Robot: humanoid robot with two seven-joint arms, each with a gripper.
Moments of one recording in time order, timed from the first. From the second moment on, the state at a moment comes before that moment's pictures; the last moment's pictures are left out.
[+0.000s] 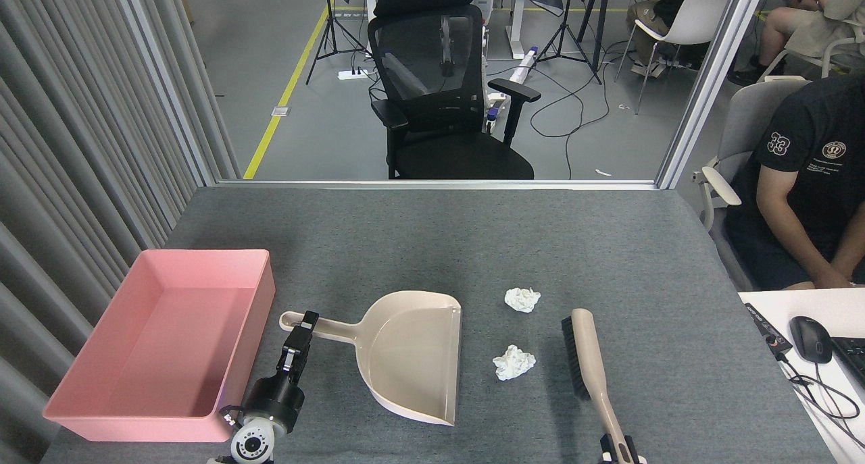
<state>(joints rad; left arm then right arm) -0.38 -0.07 0.23 -0.72 -0.41 -0.59 -0.17 0.36 0.07 -0.06 -1.61 1.37 -0.11 -0.21</state>
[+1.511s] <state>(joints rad) -0.29 -0.12 0.40 -0.93 -0.77 -0.62 -0.14 0.16 0.05 0.23 -1.42 1.34 -0.28 -0.20</state>
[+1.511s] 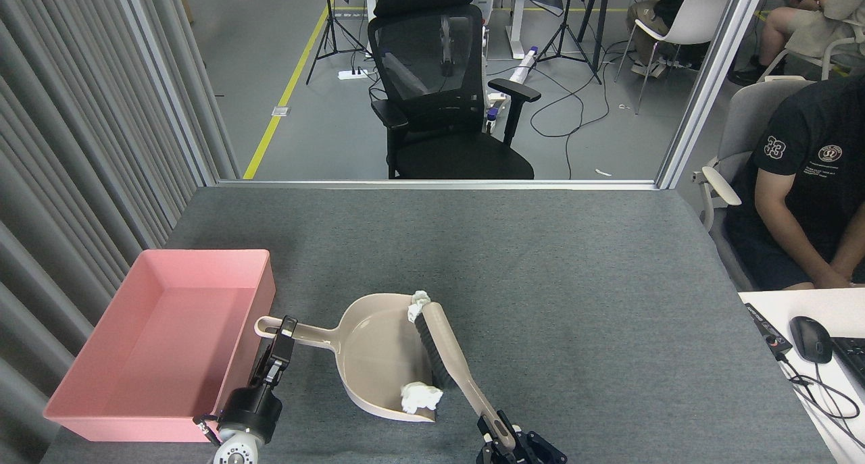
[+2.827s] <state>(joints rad) -0.28 -0.12 0.40 -0.93 -0.77 -0.62 -0.14 -0.04 0.12 0.31 -1.20 1.33 -0.25 -0.22</state>
